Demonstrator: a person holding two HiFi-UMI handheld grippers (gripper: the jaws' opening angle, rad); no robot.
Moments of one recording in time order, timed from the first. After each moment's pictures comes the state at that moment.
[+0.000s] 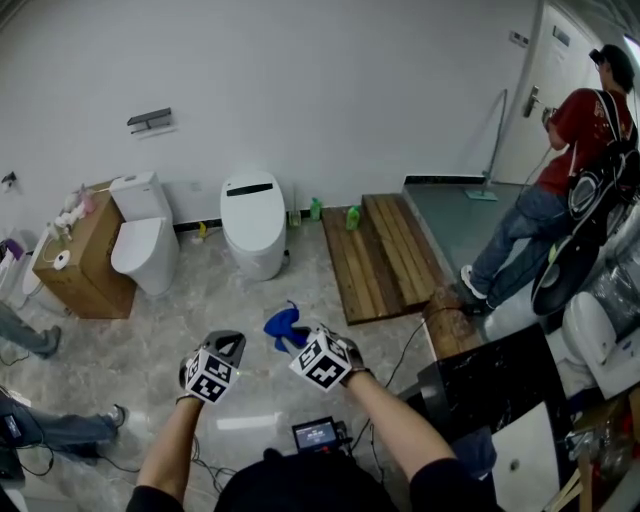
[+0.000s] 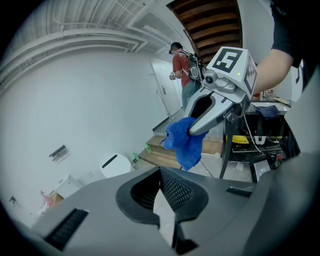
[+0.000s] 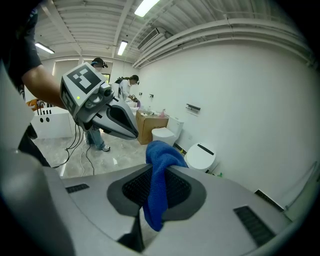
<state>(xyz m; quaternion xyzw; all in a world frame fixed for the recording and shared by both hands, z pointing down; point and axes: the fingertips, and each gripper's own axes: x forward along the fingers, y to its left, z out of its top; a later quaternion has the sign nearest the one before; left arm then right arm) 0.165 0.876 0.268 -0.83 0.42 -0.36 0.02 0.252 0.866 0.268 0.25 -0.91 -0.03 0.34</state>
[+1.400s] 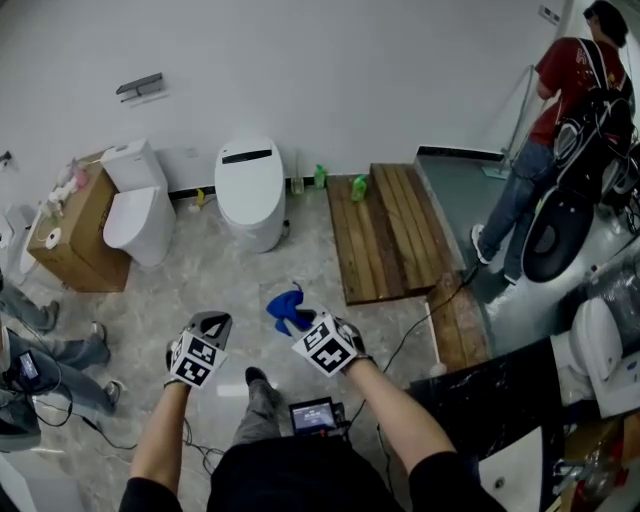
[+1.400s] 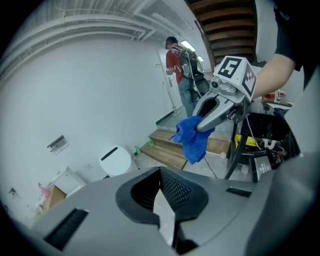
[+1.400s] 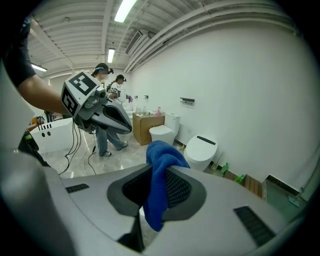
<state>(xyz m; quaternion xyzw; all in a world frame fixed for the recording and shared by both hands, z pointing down) 0.189 0.800 0.308 -0.82 0.44 -0.38 -0.02 0.313 0.784 0.320 0.25 -0.91 0.04 0.32</state>
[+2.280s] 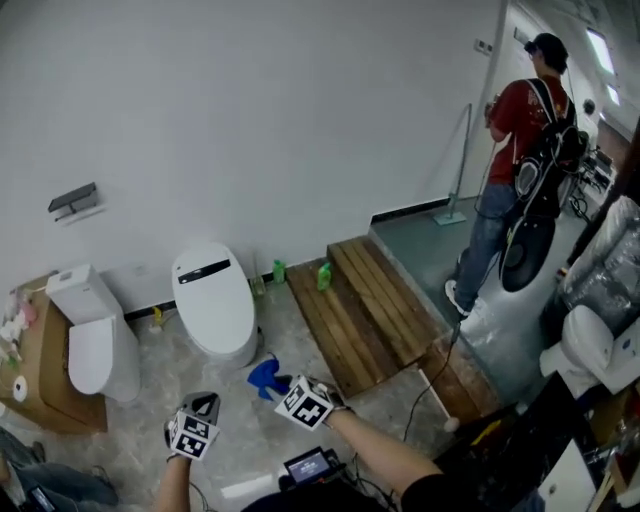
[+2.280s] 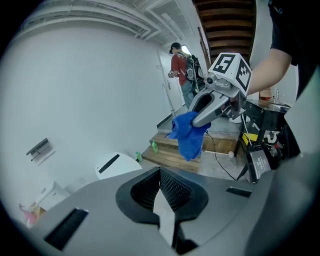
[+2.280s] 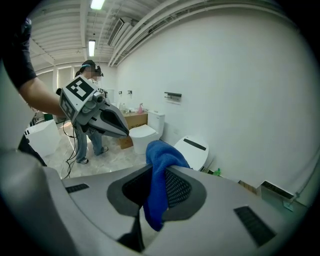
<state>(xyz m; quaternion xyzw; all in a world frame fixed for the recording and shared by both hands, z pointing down) 0.030 0.511 0.328 -0.86 0.37 -0.35 -0.01 0.154 0.499 0.325 0.31 -0.89 0.06 0.34</state>
